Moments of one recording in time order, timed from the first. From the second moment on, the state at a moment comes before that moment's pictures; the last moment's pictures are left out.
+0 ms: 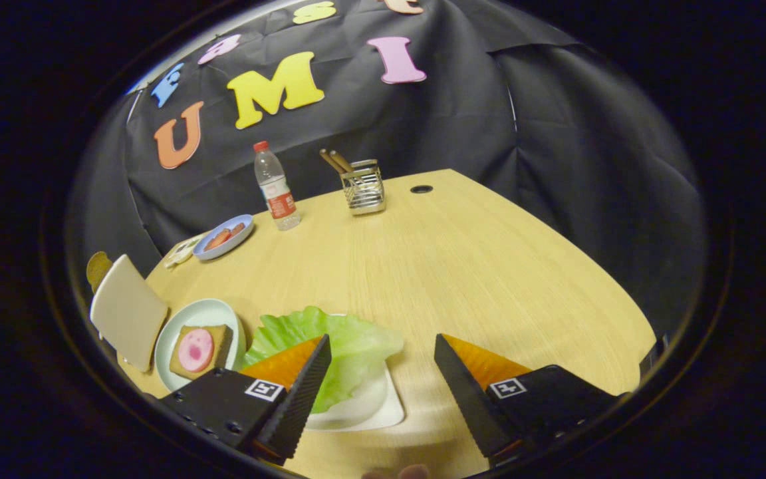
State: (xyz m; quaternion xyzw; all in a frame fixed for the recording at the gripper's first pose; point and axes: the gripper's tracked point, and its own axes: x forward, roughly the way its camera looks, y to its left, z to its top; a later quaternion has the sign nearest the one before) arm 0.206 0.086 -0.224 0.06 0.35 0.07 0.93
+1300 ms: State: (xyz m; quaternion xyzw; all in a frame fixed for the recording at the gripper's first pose) arm 0.192 0.139 -0.155 0.06 0.30 0.15 0.94
